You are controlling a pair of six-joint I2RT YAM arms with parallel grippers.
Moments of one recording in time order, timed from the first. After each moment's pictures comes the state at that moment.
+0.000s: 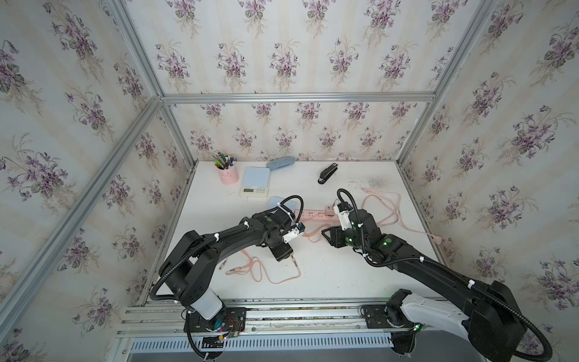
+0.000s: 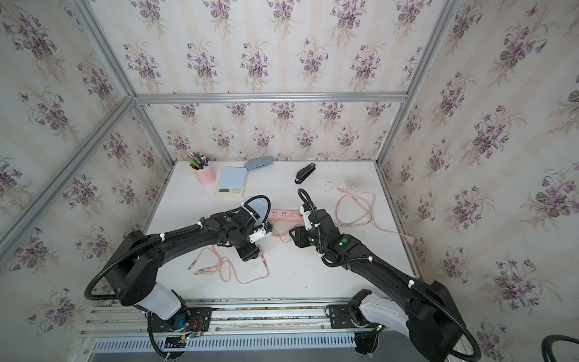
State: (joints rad) left arm -0.71 1.64 1.02 -0.74 0.11 0.31; right arm 0.65 1.09 0.63 -0.24 -0.12 0.47
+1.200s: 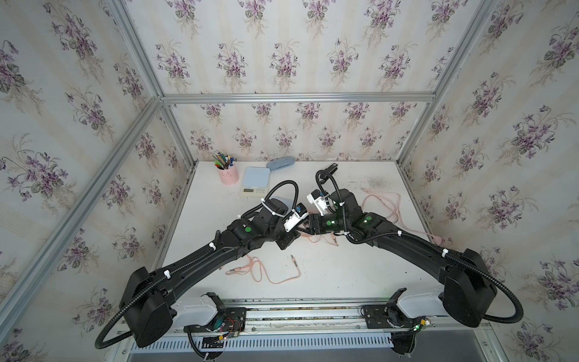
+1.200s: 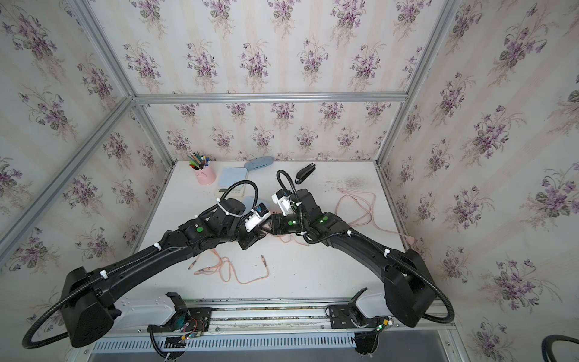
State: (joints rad) left arm -0.76 1.27 1.00 -0.52 0.11 0.18; right arm 0.71 1.39 0.96 -0.22 -0.63 0.63
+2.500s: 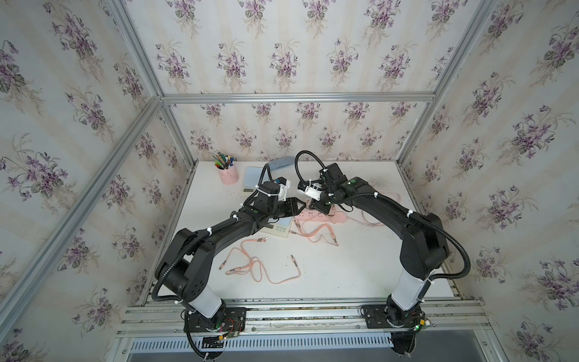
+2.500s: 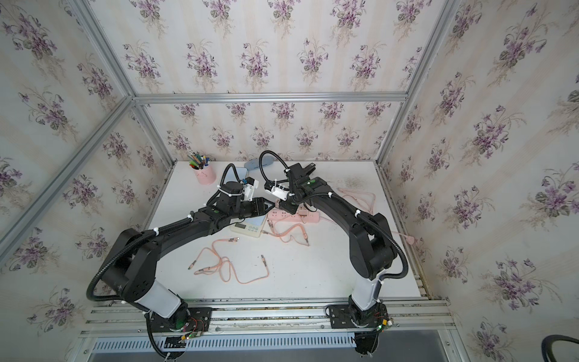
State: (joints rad) left arm -0.53 1.64 1.01 0.08 0.40 -0.68; right arm 0.55 1.83 1.51 -0.71 -0.25 -0.66
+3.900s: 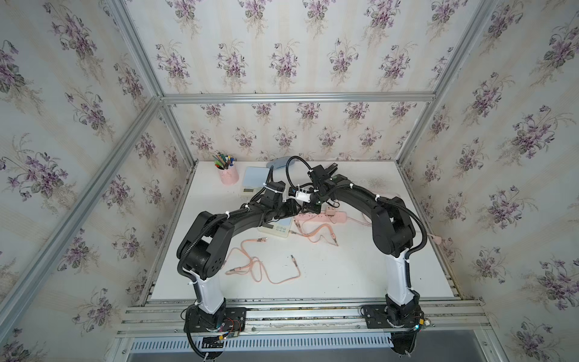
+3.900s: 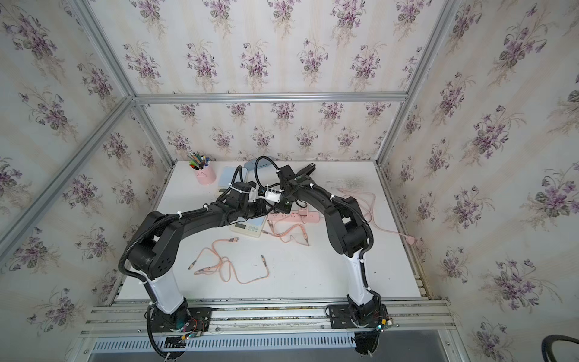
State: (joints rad) left arm -0.50 1.84 1.11 -0.02 0.32 -0.64; right arm 0.56 2.13 1.69 -0.74 -0.31 -0.81
